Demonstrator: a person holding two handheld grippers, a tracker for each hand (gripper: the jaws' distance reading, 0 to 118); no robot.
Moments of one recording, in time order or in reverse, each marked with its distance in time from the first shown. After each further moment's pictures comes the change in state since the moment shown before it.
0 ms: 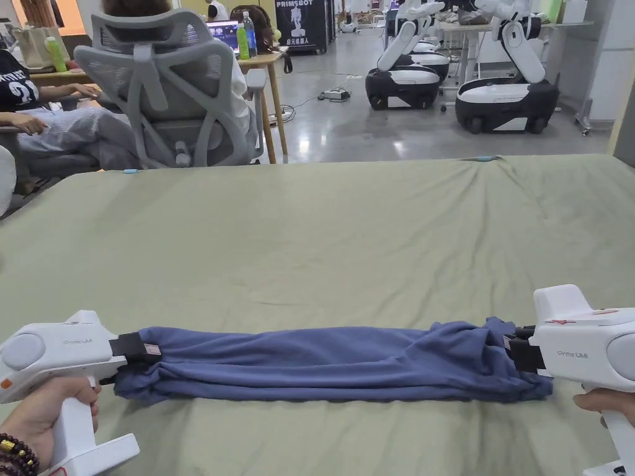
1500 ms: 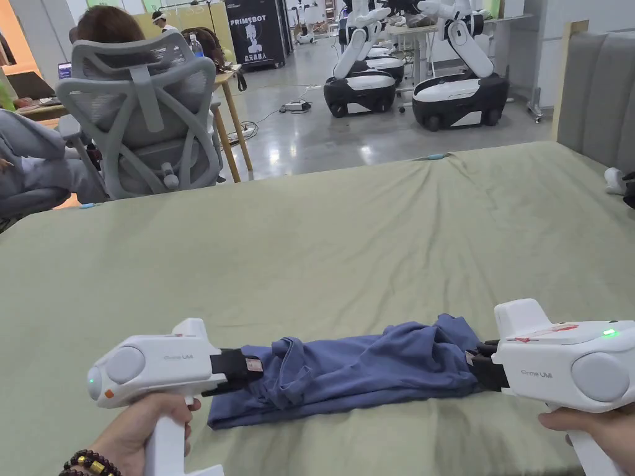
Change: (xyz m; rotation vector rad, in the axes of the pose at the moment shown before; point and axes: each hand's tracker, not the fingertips) left arm 0.178 -0.085 -0.063 -0.244 -0.265 -0.271; right arm 0.018 -0.030 0.017 0.028 0.069 -0.063
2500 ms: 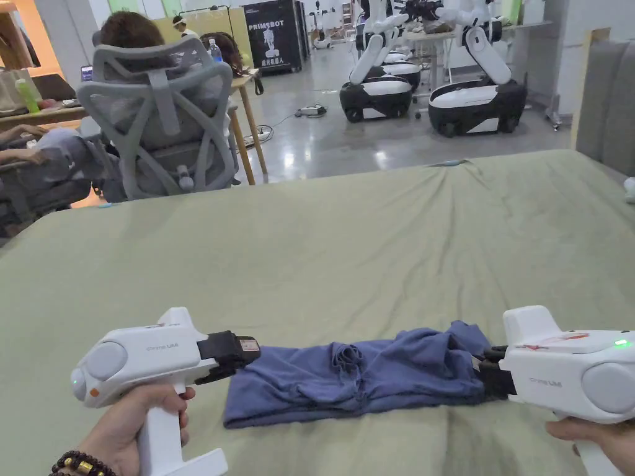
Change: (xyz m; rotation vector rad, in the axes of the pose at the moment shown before) left arm -0.023 0.009 0.040 0.164 -0.034 0.095; right arm -0.003 -0.002 -0.004 0.018 0.019 0.005
